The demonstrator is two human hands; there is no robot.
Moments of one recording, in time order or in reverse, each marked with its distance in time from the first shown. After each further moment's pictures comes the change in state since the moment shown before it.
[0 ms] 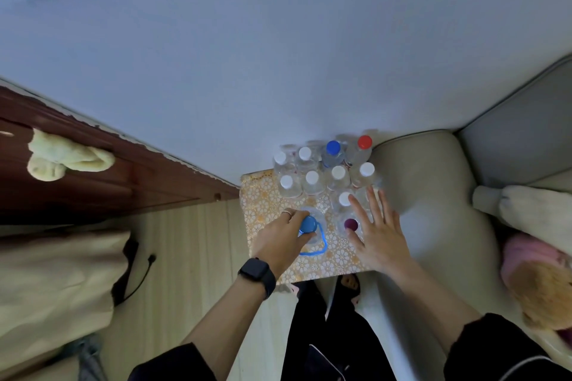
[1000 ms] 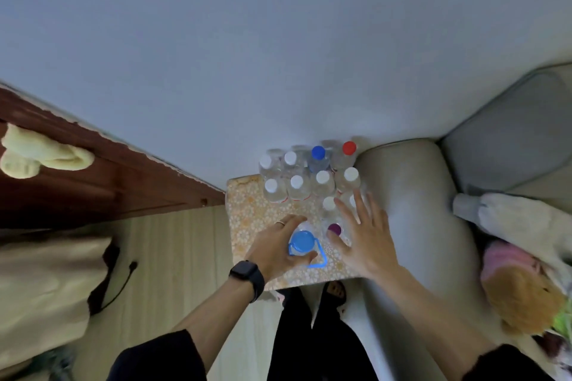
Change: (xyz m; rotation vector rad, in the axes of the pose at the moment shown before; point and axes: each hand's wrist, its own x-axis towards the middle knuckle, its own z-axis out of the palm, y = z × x) left_hand 0.005 0.007 0.022 -0.226 -0.104 0.063; right_hand -0.009 -0.008 -0.029 0.070 0.072 0.000
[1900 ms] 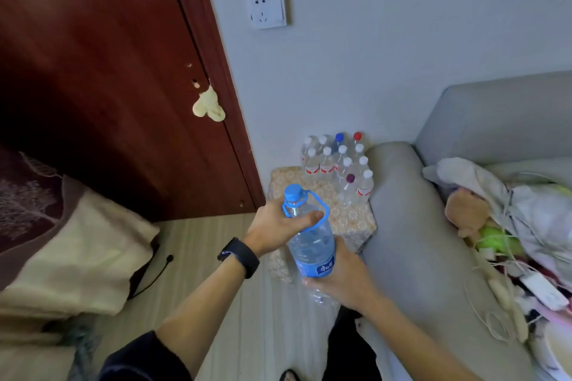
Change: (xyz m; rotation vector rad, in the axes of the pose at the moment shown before) left_hand -0.412 0.027 -0.008 -0.464 0.327 0.054; right_hand -0.399 -0.221 -0.026 0.515 -0.067 0.058
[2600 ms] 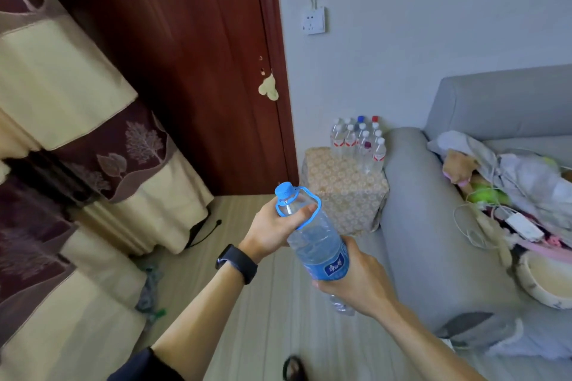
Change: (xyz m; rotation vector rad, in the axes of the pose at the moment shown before) left_hand -0.417 -0.044 0.051 -0.277 0.149 0.040; right_hand -0.386 0.029 0.092 -0.126 0.060 -0.162
